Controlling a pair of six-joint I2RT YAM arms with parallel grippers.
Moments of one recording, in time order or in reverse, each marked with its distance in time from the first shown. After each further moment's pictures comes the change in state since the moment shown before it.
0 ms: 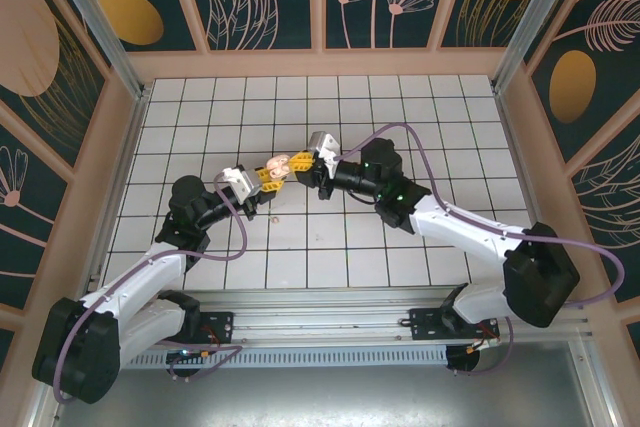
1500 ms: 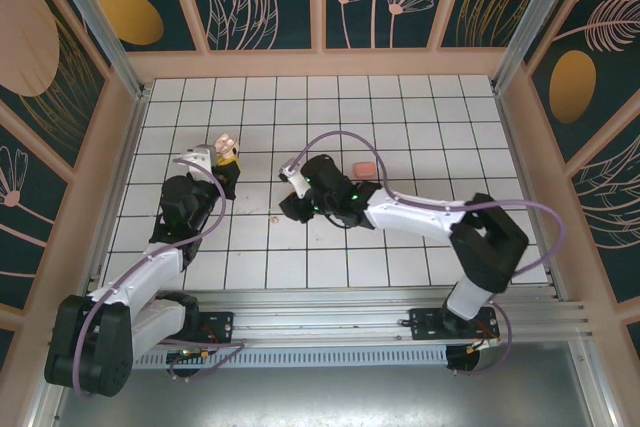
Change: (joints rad) left arm 0.166 0.038 -0.055 -0.004 -0.501 -0.504; right arm 0.154 0.317 0.182 -0.502 0.326 0.290
